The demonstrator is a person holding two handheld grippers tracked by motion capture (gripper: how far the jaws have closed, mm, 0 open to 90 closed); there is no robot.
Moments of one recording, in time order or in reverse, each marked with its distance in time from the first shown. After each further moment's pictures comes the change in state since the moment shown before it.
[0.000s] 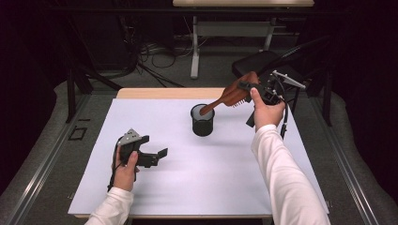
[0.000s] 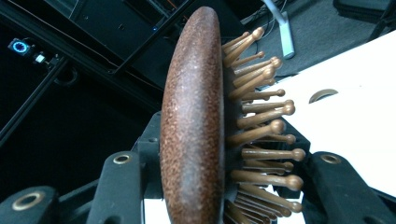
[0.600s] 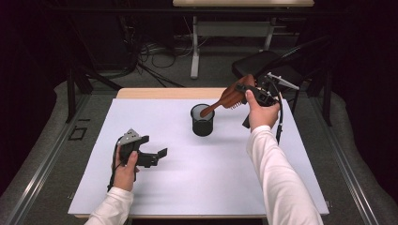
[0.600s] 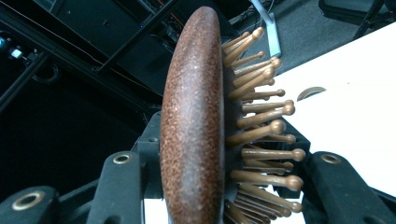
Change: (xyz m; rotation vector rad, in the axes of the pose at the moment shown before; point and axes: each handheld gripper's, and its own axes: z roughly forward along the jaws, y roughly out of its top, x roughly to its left) left arm 0.001 -0.001 0.000 0.001 0.003 -0.008; right arm -0.003 -0.010 0.014 0.000 -0.055 -0.029
